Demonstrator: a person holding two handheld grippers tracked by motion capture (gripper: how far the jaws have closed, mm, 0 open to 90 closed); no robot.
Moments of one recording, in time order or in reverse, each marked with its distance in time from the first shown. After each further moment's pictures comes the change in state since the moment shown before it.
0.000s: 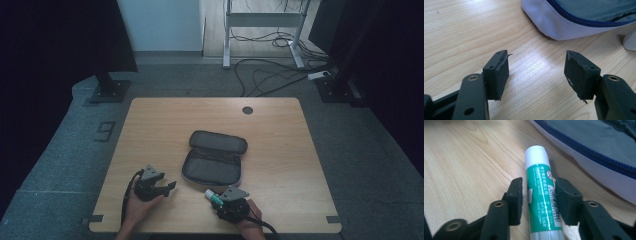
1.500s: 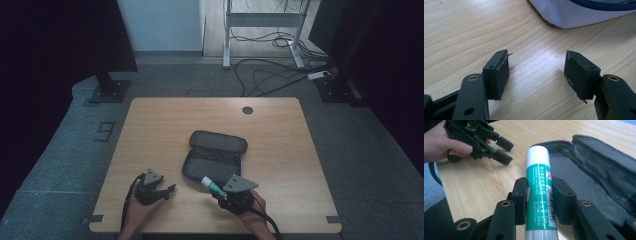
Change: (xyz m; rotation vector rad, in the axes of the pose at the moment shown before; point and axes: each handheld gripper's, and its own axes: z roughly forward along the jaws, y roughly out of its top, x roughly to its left) left arm -0.006 -0.011 0.003 0.022 0.061 0.013; right arm -0.007 0.047 -0.041 -0.153 0.056 -0.044
